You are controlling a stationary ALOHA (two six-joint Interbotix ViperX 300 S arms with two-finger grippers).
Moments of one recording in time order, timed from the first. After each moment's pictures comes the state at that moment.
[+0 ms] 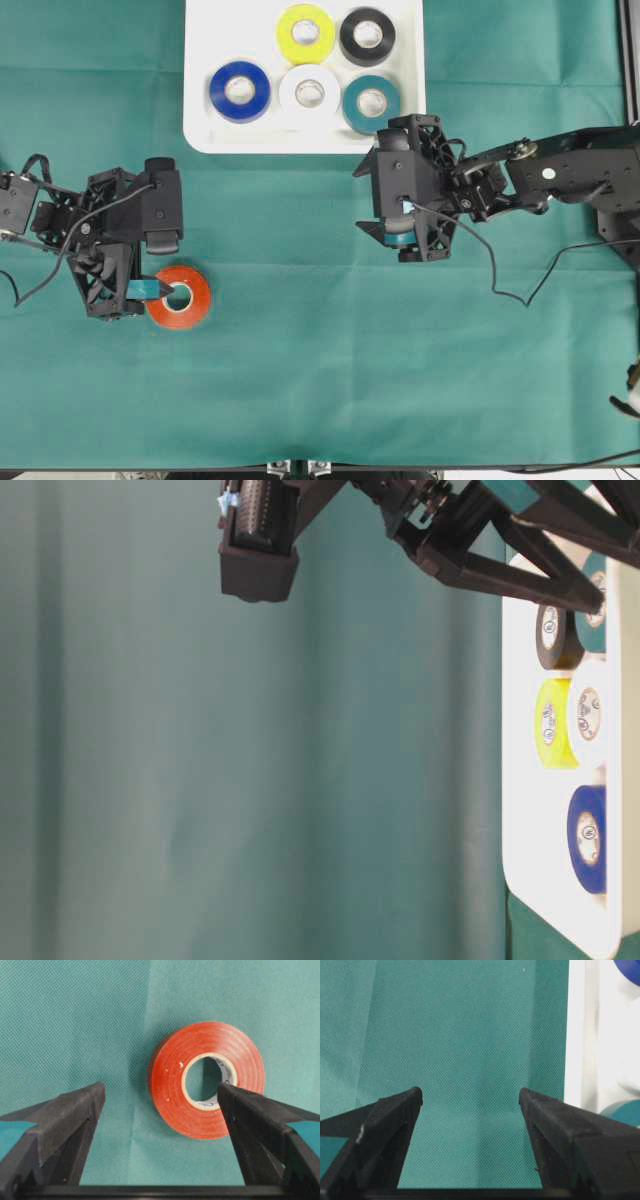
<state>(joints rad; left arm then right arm) -0.25 -0.18 0.89 -0.03 0.30 -0.37 0.07 -0.06 0.78 -0.66 0.13 0.73</state>
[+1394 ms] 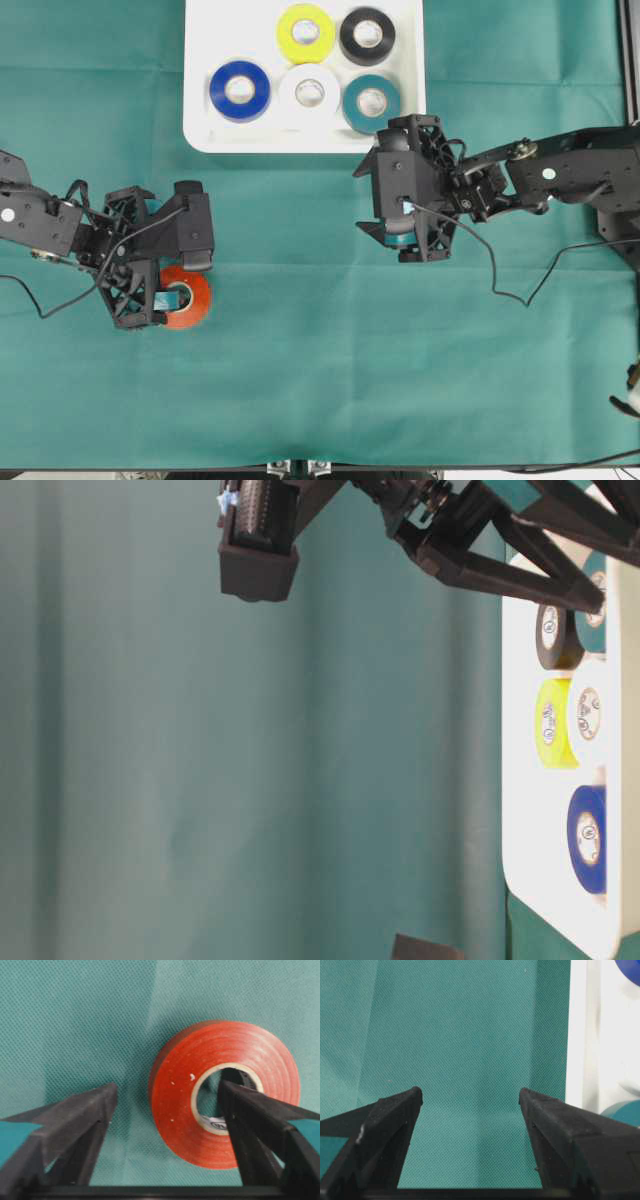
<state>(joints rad) -0.28 0.01 0.82 -0.03 0.31 -0.42 0.07 -0.06 0.78 -0.66 0.13 0.73</state>
